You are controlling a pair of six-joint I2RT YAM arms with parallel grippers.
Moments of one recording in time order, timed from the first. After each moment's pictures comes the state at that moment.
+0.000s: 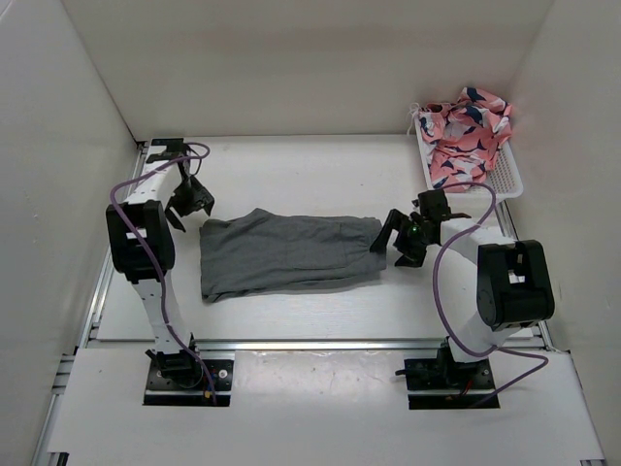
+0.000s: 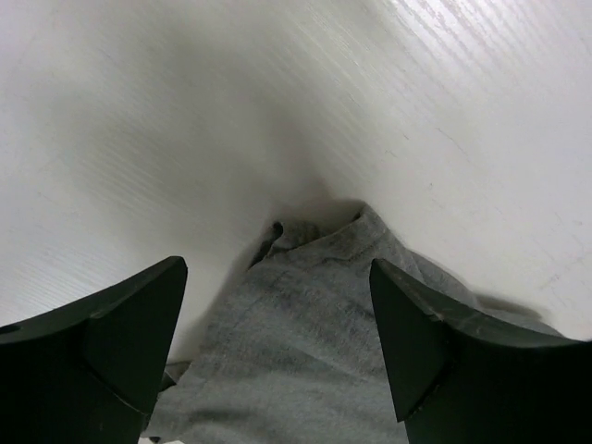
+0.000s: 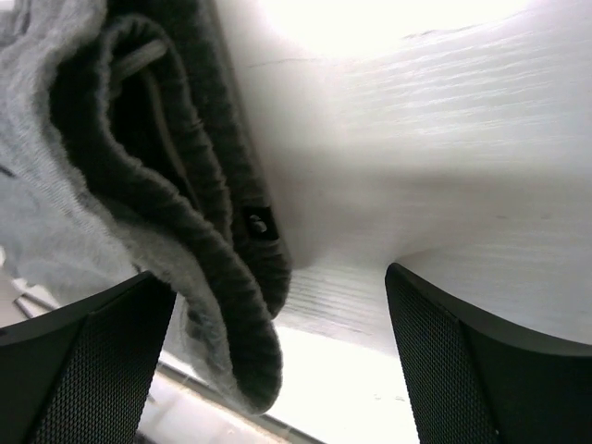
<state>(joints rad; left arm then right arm) 0.07 2.04 1.64 -0.94 -0.17 -0.62 0.15 1.61 0.88 -0.39 -0.40 0.55</state>
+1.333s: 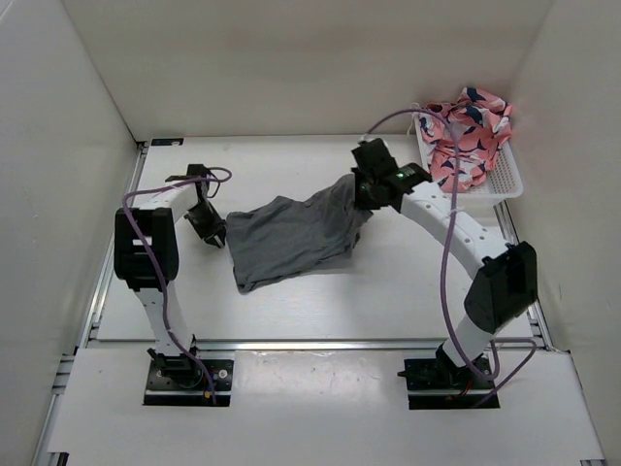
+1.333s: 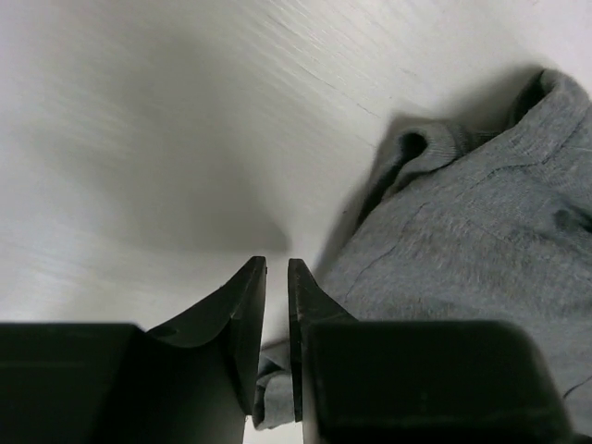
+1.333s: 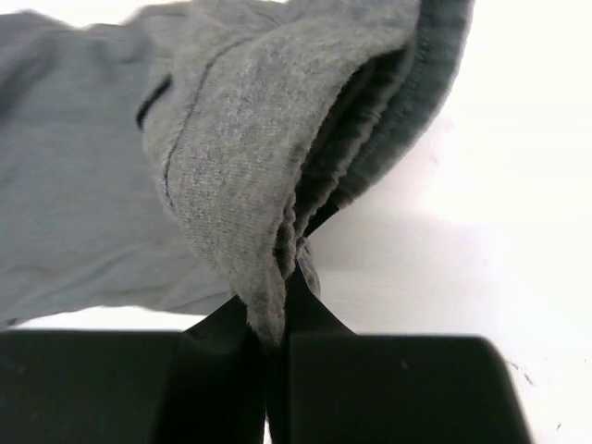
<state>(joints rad) -0.02 1.93 1.35 -0.83 0.00 -0.62 0.55 1.62 1.46 -0.75 0.18 0.43</state>
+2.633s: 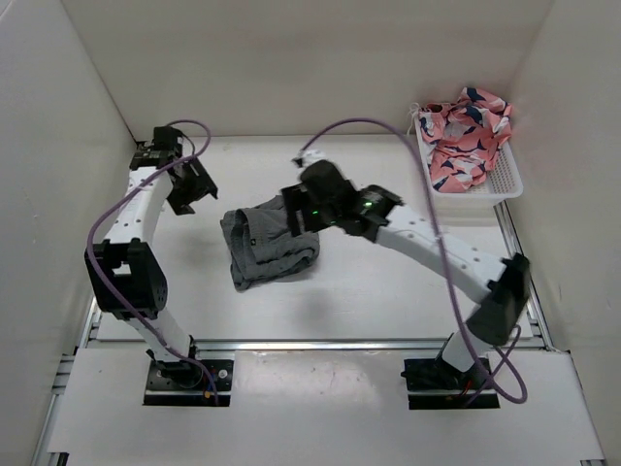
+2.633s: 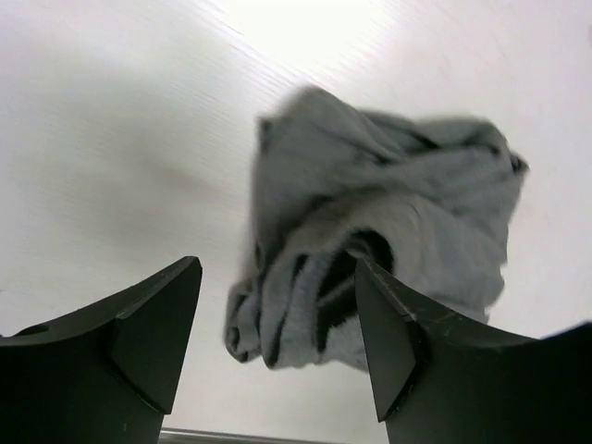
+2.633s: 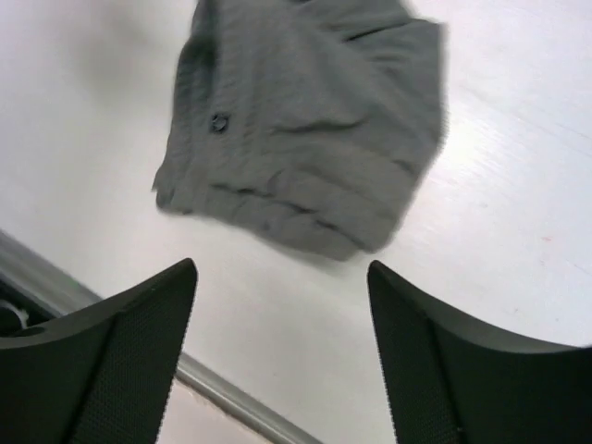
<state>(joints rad) 0.04 1.71 1.55 -0.93 0.03 -0.54 0.99 1.67 1.68 -0.74 0.21 0.38</state>
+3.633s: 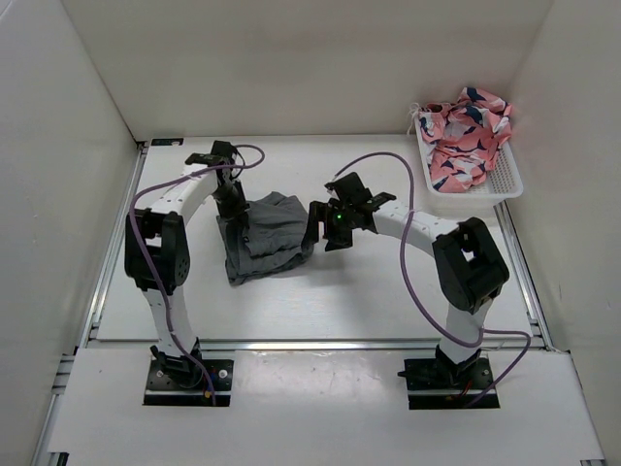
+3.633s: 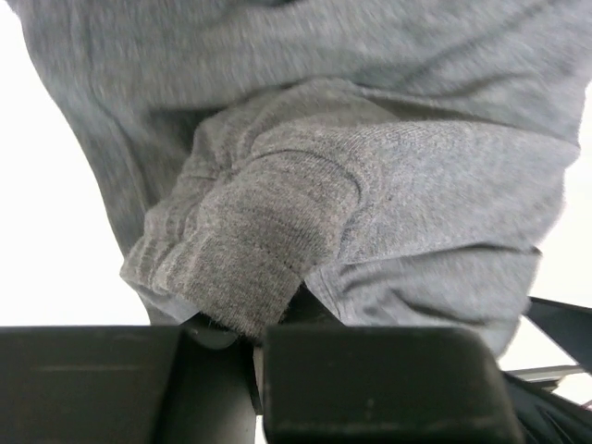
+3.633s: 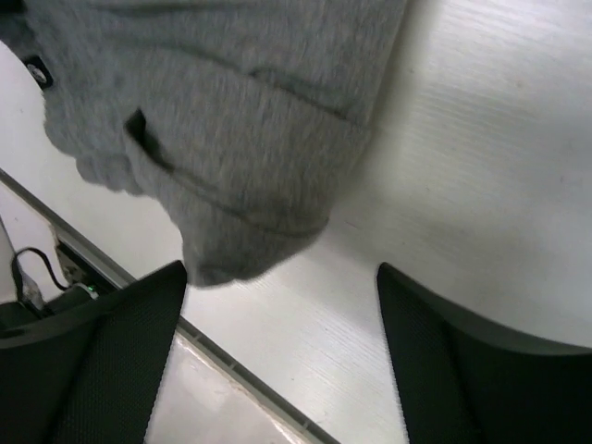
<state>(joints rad) -0.20 1.95 1.57 -0.96 0.12 -0.49 0.63 1.84 1.28 -0.40 -0.38 0.61</state>
